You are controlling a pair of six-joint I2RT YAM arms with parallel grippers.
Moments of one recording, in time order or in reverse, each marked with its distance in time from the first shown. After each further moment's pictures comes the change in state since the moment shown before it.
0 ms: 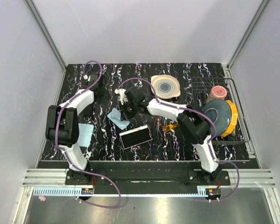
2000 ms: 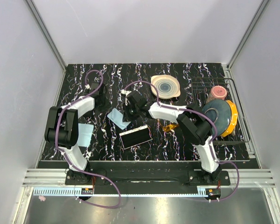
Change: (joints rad) left arm 0.000 -0.031 -0.171 0.063 0.072 -0.025; right arm 0.005 -0.026 -0.124 0.114 0.135 0.247
